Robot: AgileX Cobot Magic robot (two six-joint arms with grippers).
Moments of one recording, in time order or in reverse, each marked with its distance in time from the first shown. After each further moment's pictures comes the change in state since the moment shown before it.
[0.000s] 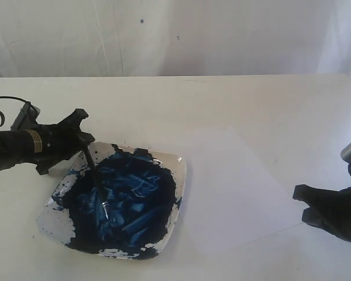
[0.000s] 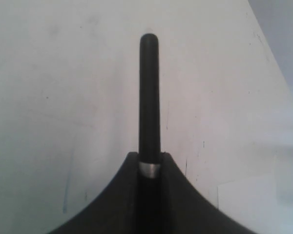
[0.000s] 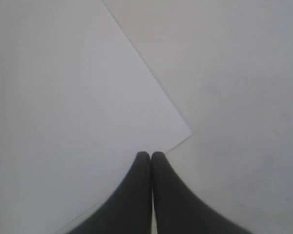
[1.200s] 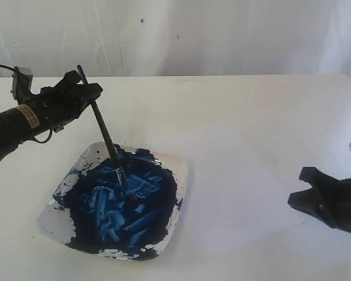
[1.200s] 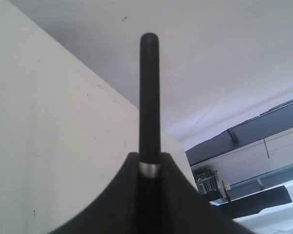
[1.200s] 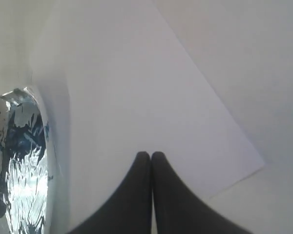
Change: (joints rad) left arm -0.004 -0.054 0.000 -0.150 -0.435 0.224; right arm -0.163 0.163 -0.008 0.247 -0.355 -0.273
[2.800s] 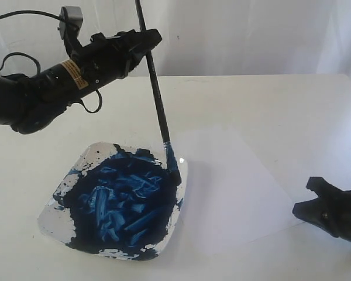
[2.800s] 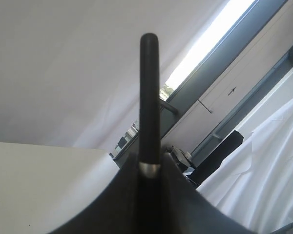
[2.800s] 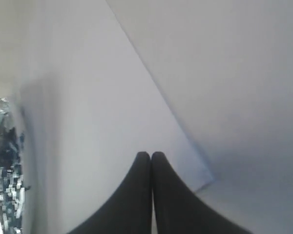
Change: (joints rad) left arm -0.250 -0.098 -0.185 -0.035 -0.001 0.221; right arm -0.095 0.186 -0.018 0.037 -0.083 -0.127
